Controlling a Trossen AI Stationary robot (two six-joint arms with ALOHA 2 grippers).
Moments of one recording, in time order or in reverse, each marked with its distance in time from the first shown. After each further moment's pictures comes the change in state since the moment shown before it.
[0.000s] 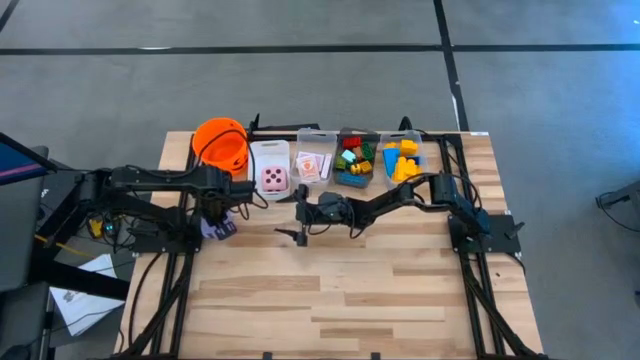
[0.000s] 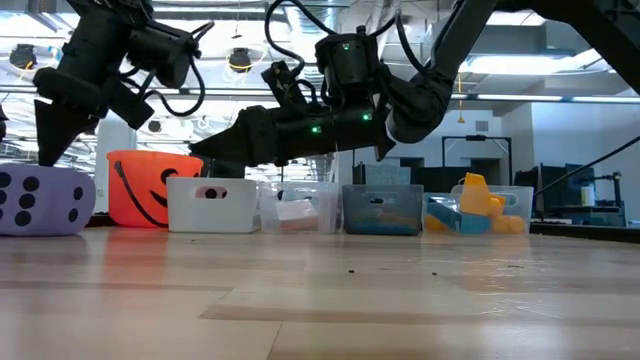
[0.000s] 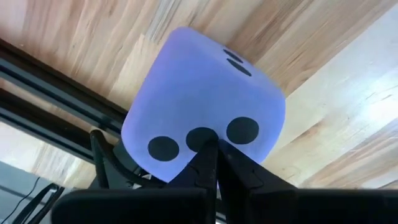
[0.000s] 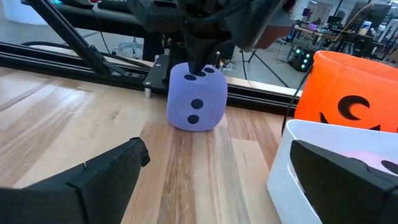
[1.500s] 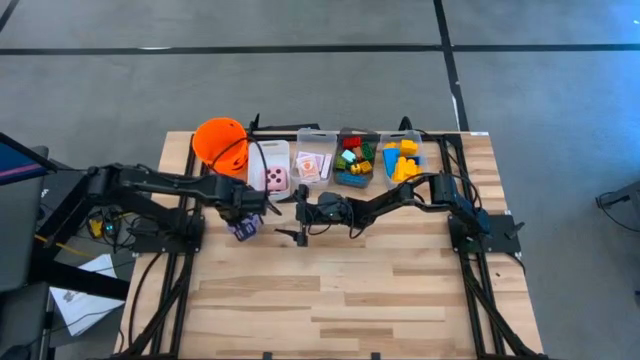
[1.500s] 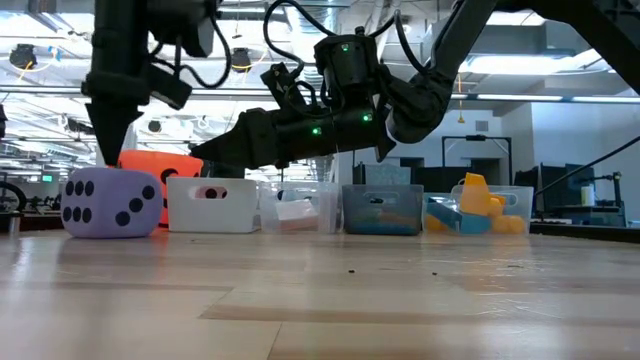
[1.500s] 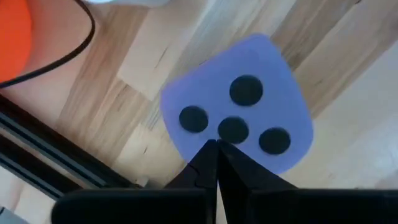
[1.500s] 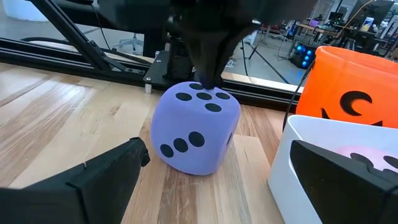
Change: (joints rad) left arm -0.169 0.087 0.119 0.141 -0.187 -0.152; right arm -0.001 0.000 0.000 -0.015 0.000 0.000
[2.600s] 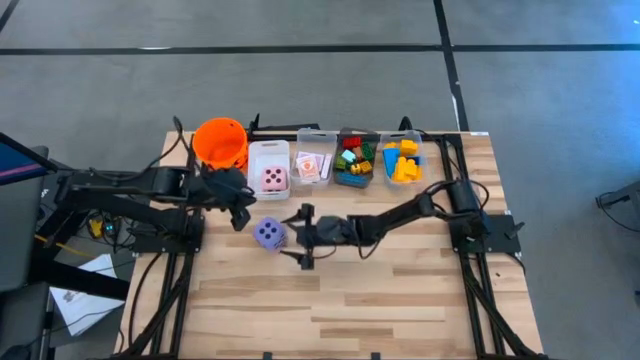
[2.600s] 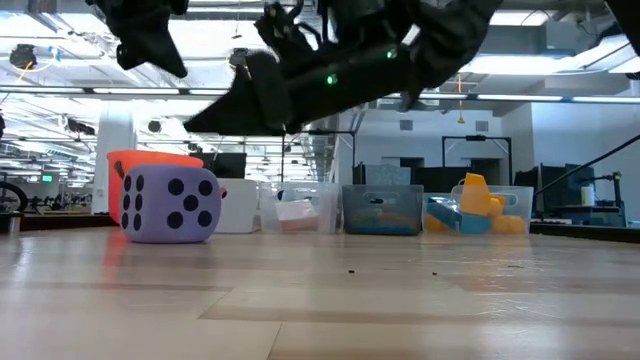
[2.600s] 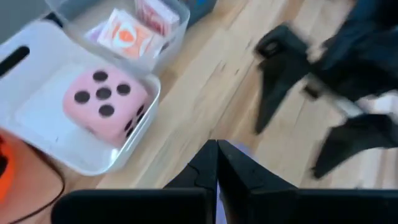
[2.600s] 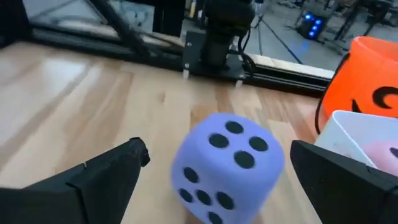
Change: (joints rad) left arm -0.066 -0.418 -0.001 0.379 -0.102 0.052; right arm 0.159 -0.145 -0.002 -0.304 0.179 0.021
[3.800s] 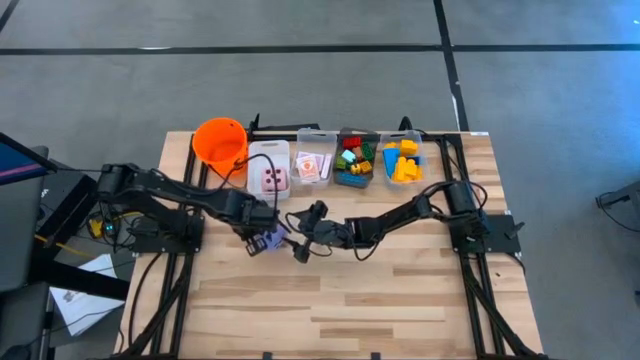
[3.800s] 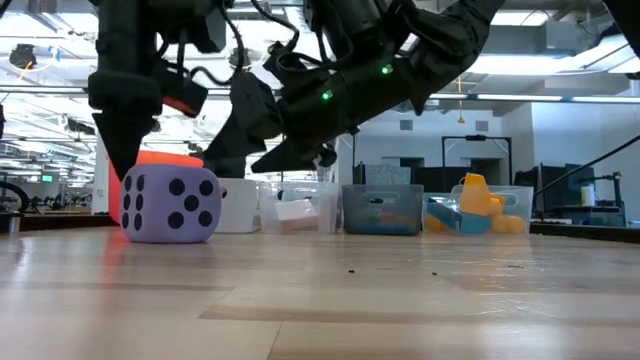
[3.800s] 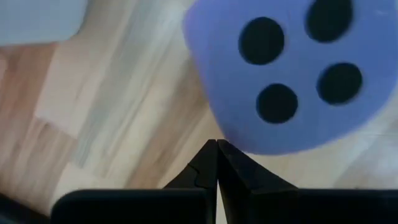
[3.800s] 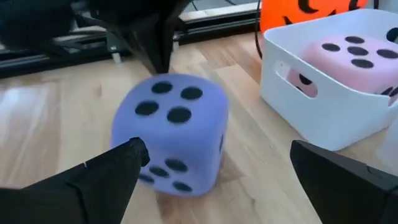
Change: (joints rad) left arm -0.065 0.527 -0.002 -0.195 0.157 -0.106; right arm 0.013 0.023 0.002 -0.105 0.263 0.404
